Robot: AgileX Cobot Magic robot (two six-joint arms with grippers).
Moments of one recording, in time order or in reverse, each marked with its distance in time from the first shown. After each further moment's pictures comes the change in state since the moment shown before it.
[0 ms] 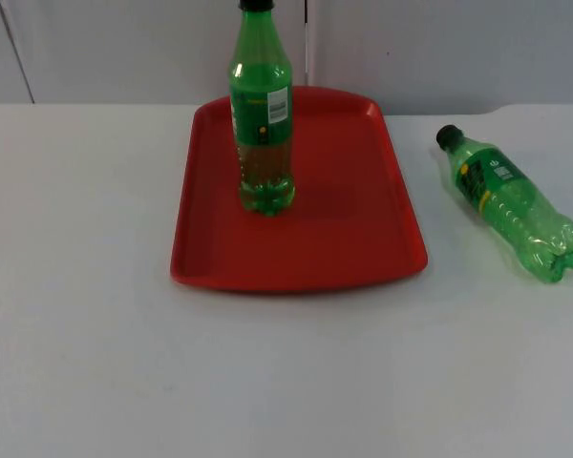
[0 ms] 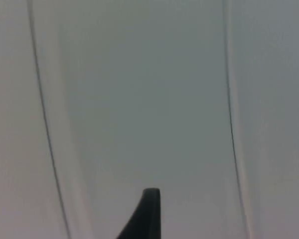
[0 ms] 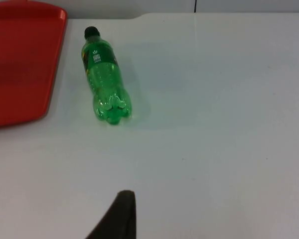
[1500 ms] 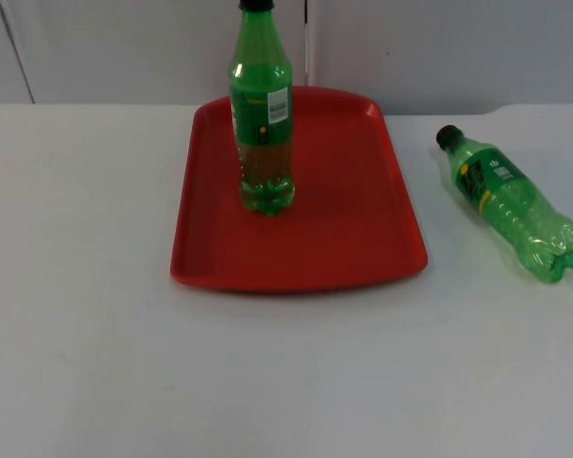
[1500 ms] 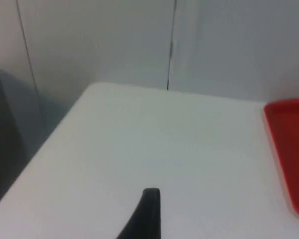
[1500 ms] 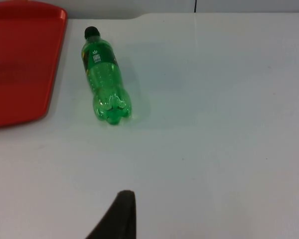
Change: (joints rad) right arm 0.000 0.000 0.000 0.000 0.000 0.000; left arm -0.078 -0.454 0.210 -1.733 1.328 1.627
